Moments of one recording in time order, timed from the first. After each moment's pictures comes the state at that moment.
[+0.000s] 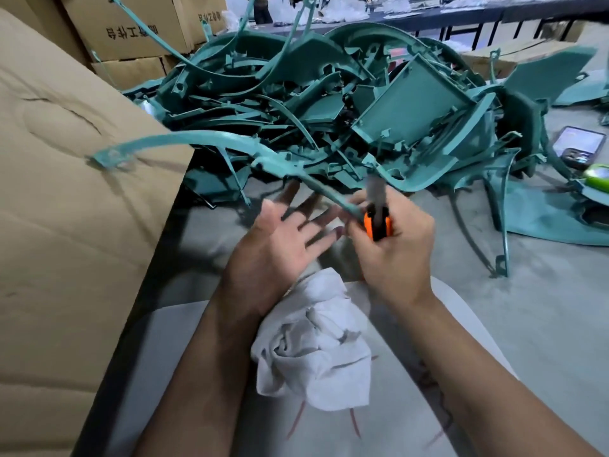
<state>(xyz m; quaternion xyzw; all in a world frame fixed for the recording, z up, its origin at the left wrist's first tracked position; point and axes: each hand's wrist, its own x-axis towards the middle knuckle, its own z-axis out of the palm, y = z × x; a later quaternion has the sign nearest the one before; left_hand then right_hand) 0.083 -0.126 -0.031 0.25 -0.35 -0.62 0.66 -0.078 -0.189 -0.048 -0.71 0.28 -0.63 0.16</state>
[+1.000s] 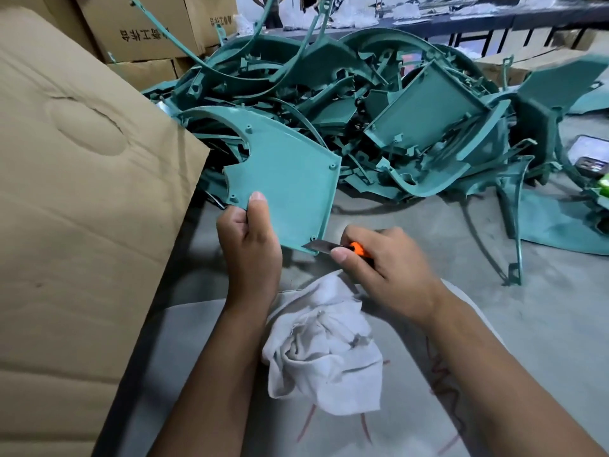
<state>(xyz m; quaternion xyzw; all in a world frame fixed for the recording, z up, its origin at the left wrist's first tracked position) 0.089 -0.127 -0.026 0.59 -0.37 -0.02 0.71 -0.089 -0.190 -0.054 -0.89 0.26 -0.34 0.17</state>
